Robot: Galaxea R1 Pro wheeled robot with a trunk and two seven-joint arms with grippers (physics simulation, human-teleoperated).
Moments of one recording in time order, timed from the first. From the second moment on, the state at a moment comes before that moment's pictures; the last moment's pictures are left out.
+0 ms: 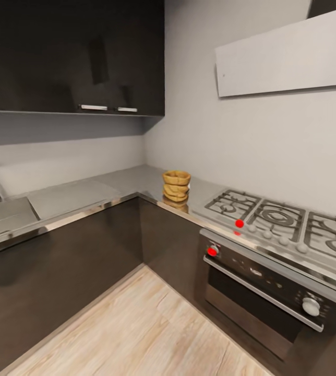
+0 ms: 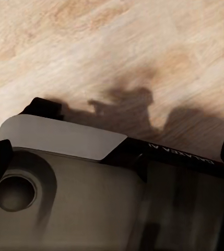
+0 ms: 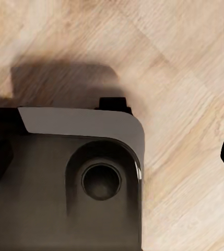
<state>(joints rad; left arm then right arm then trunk) -0.20 -0.07 -0.21 0.00 0.54 -0.05 0.00 -0.15 -0.05 -0.35 0.03 0.34 -0.12 0.03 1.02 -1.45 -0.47</state>
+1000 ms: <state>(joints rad) -0.20 -0.07 -0.21 0.00 0.54 -0.05 0.00 -0.15 -0.04 -0.35 0.03 0.34 -0.12 0.03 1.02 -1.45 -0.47</state>
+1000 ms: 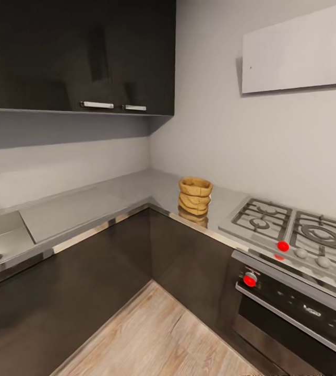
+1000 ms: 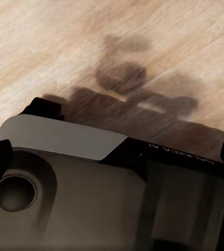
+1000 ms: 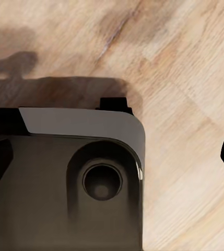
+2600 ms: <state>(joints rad) -0.20 -0.07 -0.21 0.00 0.54 -0.05 0.00 -0.15 0.05 -0.21 -0.16 0.51 -0.01 0.04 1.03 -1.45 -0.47</state>
